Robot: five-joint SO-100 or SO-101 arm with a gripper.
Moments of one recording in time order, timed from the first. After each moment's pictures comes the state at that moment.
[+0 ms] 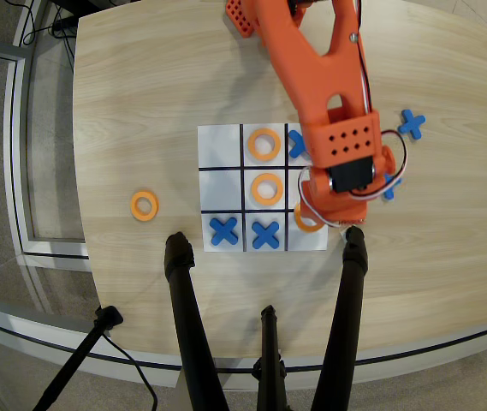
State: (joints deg) arm -15.8 80.5 97.8 43.1 -72.8
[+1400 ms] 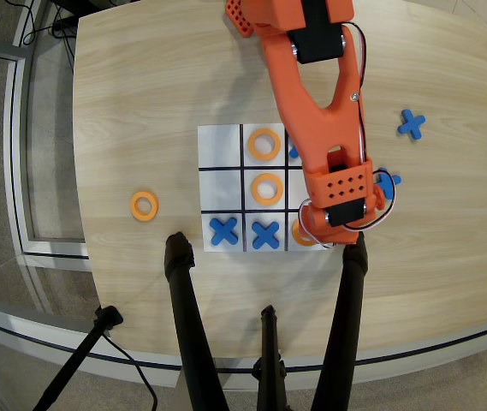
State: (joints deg) arm -14.7 61.8 81.0 43.1 -72.5
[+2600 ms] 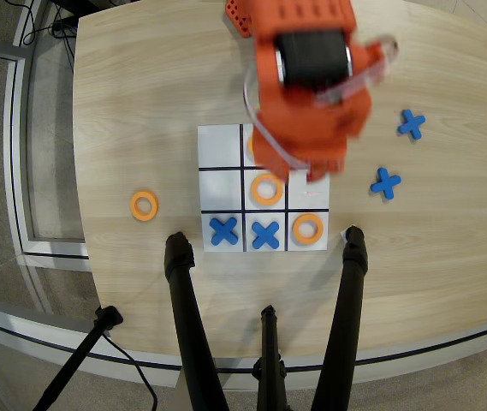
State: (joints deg) arm -7.6 125.7 115.9 66.8 -81.4
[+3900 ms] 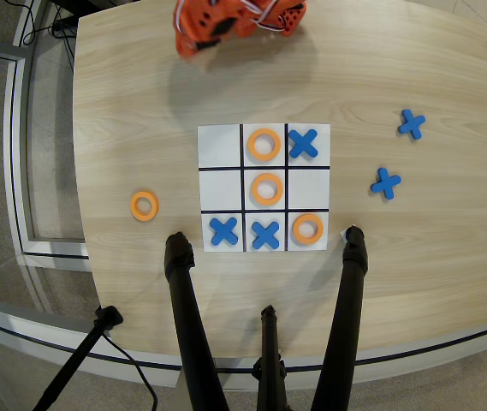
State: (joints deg) arm 75.8 193.4 180.4 74.4 -90.1
